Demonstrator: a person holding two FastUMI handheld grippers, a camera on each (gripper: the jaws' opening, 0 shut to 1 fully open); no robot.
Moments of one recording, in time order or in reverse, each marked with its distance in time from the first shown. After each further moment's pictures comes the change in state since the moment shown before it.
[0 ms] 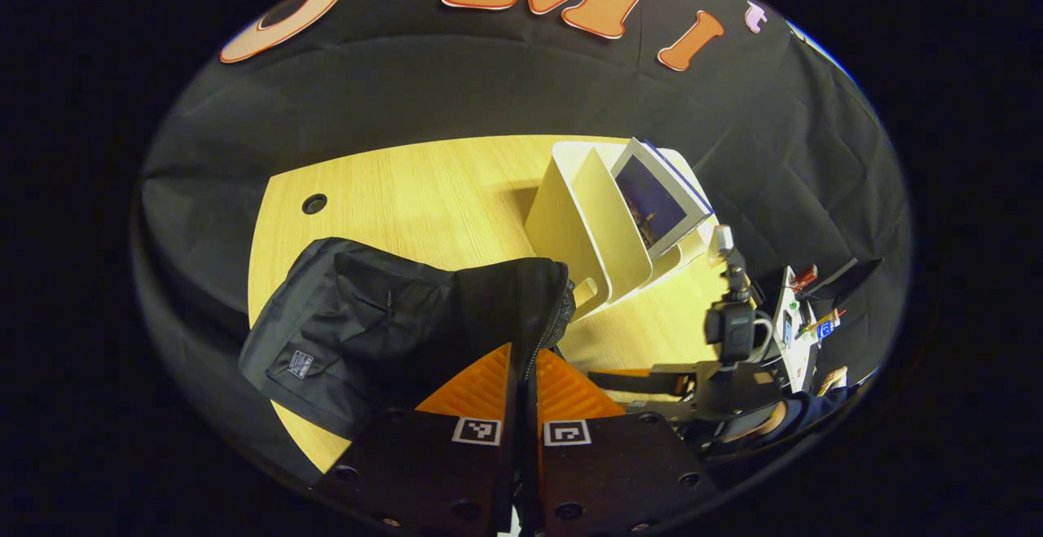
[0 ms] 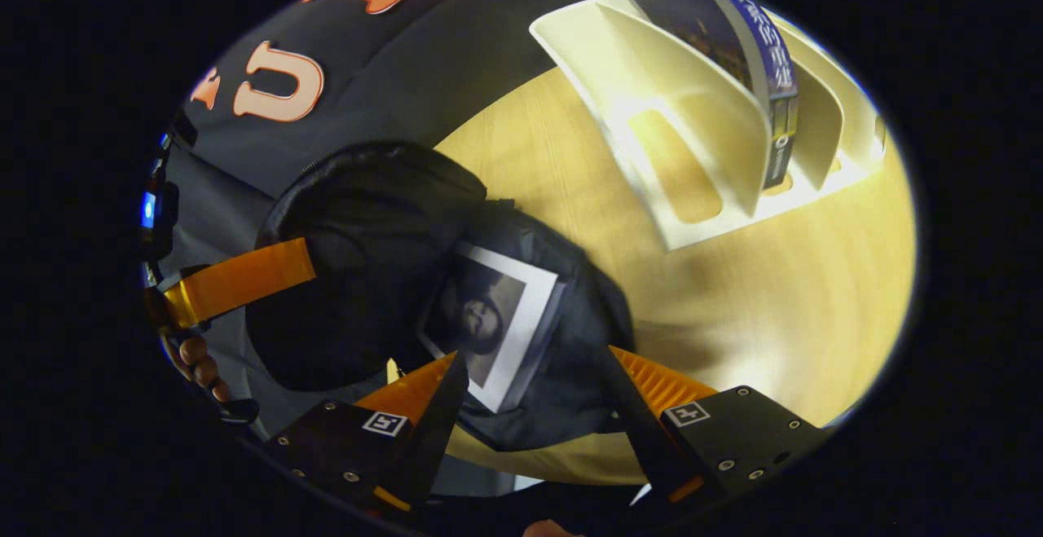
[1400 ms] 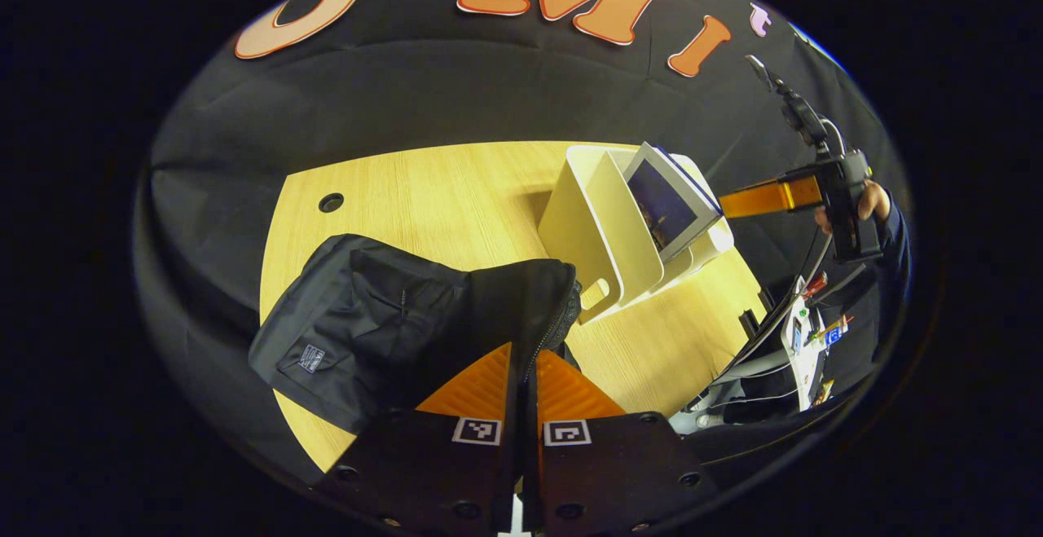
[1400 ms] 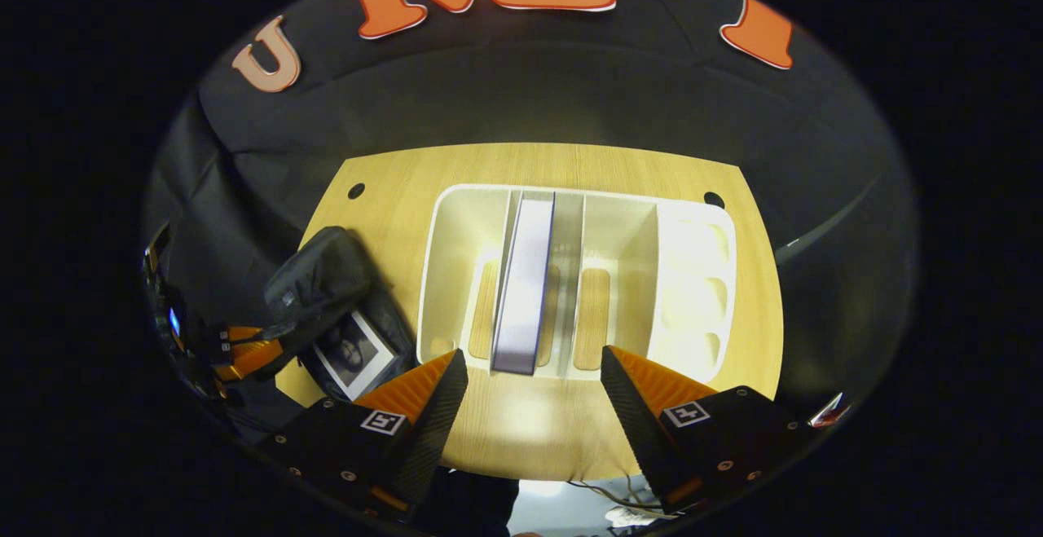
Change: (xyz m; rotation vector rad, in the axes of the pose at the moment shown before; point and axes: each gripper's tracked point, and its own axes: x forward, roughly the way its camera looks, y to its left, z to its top) left arm -0.006 0.011 -0.005 -0.022 -0.030 0.039; right arm -0.150 -0.085 0.231 -0.339 0.069 -0.378
